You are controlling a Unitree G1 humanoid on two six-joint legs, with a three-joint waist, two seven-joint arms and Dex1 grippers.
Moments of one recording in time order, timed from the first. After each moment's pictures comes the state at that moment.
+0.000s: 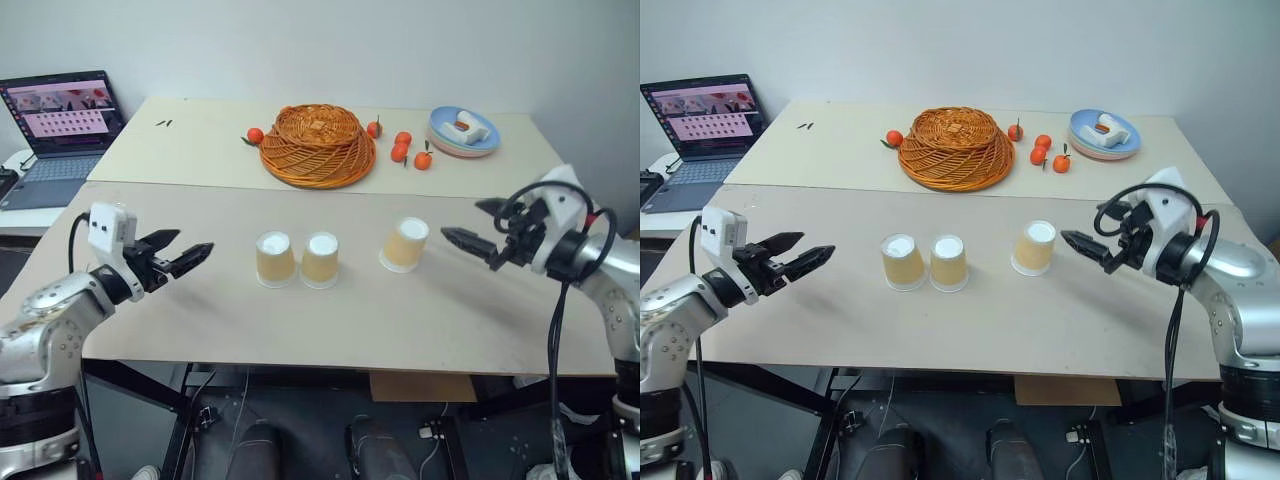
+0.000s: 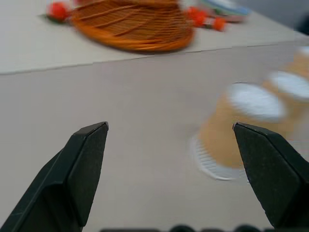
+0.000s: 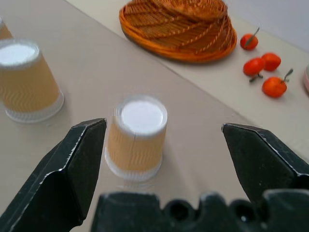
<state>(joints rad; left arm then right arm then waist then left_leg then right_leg) -0.26 0.81 0.37 -0.21 -0.70 0.73 -0.82 -0.37 -0.83 -0.22 -0.18 0.46 0.62 0.78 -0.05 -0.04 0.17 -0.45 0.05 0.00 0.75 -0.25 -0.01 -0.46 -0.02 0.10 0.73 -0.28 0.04</state>
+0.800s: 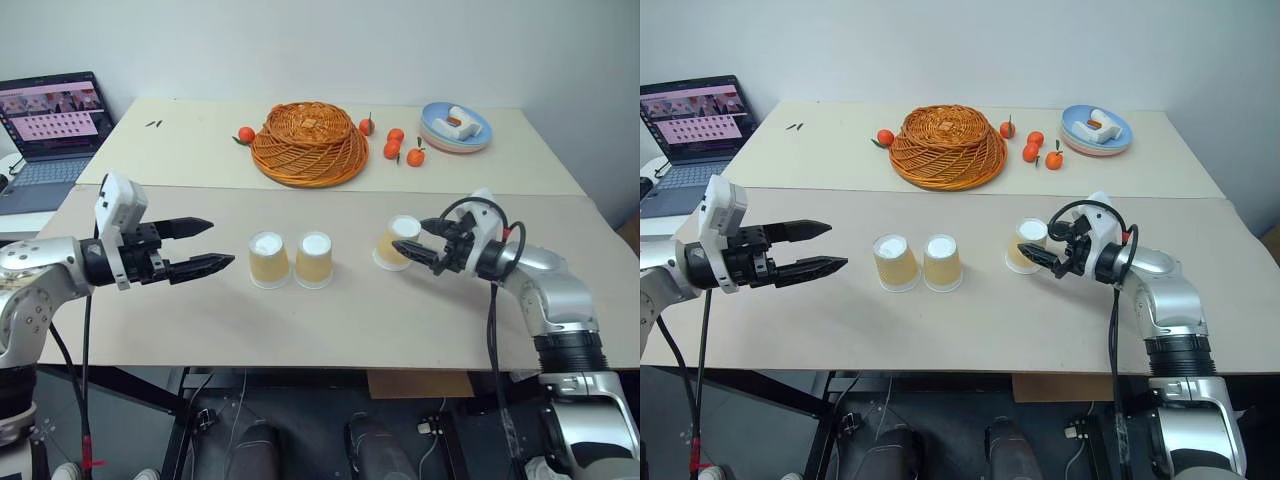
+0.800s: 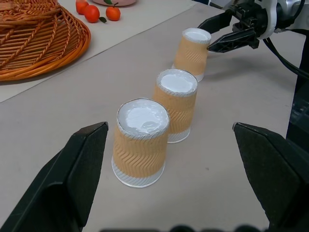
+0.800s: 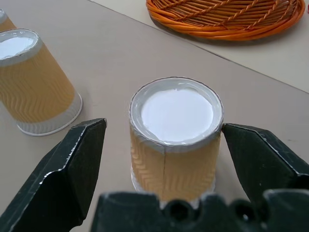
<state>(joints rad) -0.37 0.95 0.28 -0.20 -0.73 0.74 -1.03 -0.61 -0.59 -0.03 0.23 0.36 0.43 0.86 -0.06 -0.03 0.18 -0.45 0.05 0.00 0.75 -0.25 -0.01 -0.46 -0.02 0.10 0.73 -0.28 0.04</state>
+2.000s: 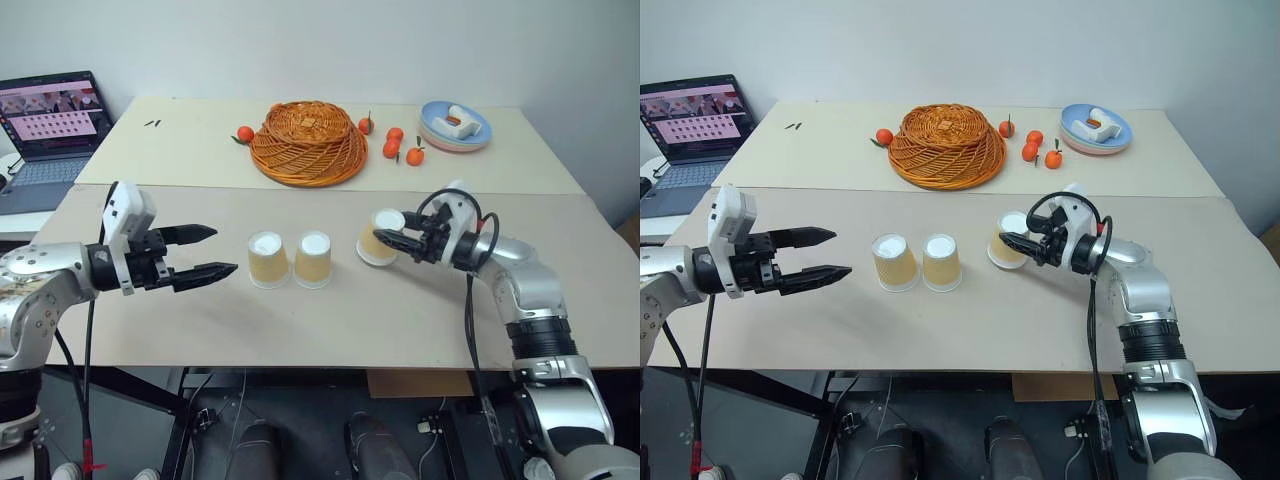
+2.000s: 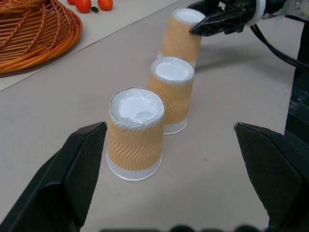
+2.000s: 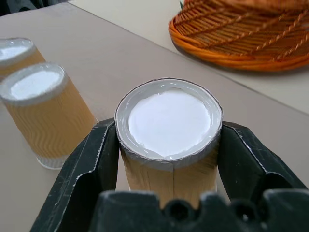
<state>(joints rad) -0.35 0.95 0.25 -0.20 -0.69 0.70 -1.06 -0.76 -0.51 -0.02 0.25 0.38 0.47 0.89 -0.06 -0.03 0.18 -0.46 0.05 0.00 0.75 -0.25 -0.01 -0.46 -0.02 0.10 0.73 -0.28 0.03</state>
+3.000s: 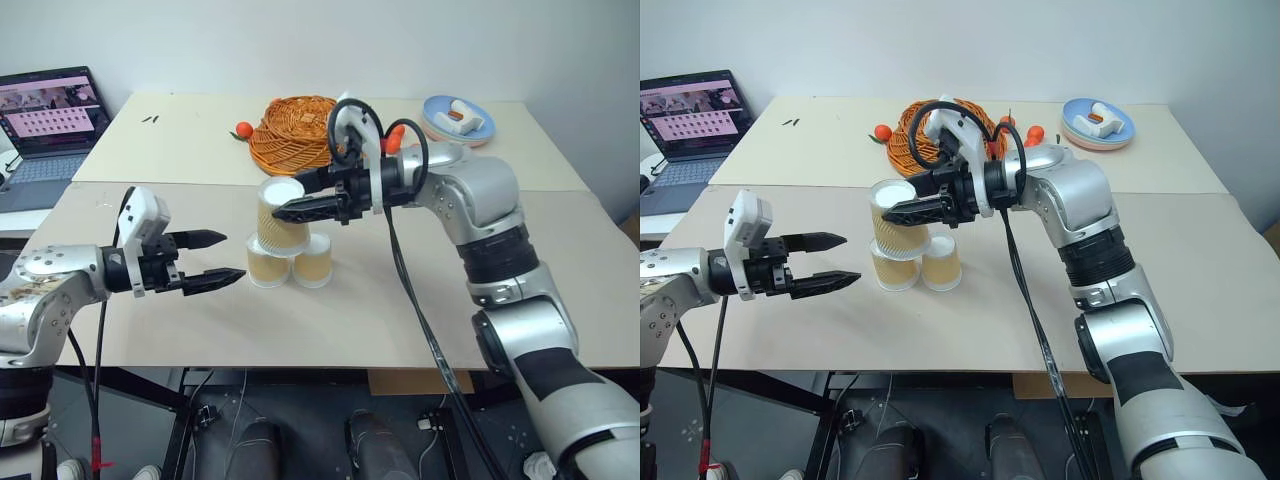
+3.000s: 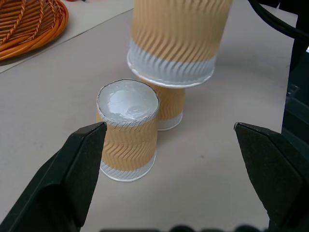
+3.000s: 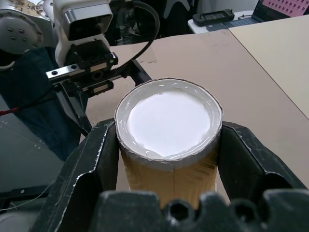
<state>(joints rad) -0.35 0.93 0.20 -0.19 -0.67 0.70 -1.07 -1.20 -0.35 0.23 0.31 0.40 0.74 1.12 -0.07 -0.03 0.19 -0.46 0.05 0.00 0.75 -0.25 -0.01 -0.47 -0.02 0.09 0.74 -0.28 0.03</state>
